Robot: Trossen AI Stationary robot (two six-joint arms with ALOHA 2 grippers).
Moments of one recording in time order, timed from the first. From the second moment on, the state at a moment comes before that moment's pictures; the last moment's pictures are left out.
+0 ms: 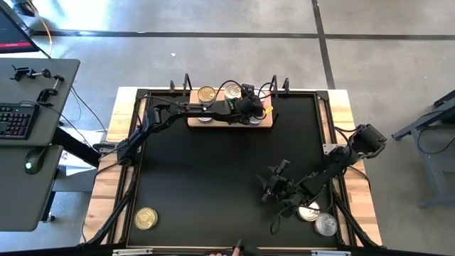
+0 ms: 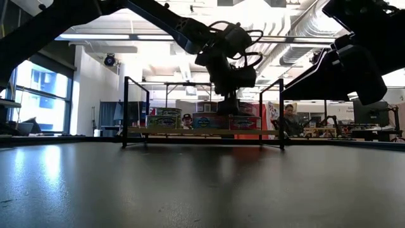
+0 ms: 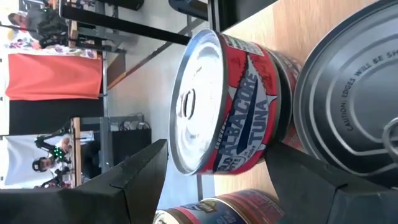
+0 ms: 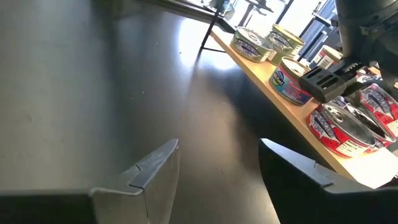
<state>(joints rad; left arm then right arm) 0.28 2.29 1.85 -0.27 -0.67 0.86 0.68 1.68 0.70 0.05 1.17 0.47</state>
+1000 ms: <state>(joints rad) 0.09 2.11 1.84 -0.84 -0.66 0.27 0.68 1.68 0.70 0.03 1.09 0.52</state>
